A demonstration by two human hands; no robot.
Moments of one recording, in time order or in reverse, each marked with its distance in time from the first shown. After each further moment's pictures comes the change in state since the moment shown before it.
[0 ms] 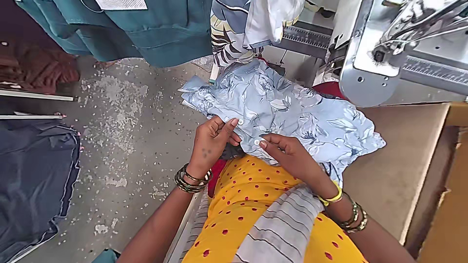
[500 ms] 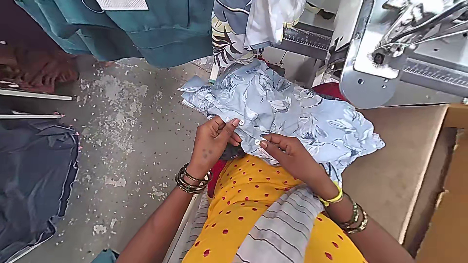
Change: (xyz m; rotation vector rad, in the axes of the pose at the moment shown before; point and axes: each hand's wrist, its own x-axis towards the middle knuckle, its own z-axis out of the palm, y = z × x) left_hand 0.001 0.002 0.001 0.000 0.002 -0.009; right_hand 0.001 0.000 -0.001 -0.001 0.001 -0.035
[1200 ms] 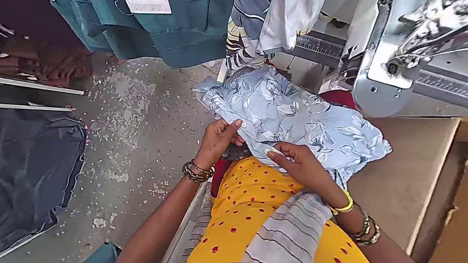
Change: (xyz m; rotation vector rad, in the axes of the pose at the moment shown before) left_hand 0.007 -0.015 -0.007 -0.135 -0.003 -0.141; right_hand -0.007 0.013 -0.007 -0.159 -0.041 0.018
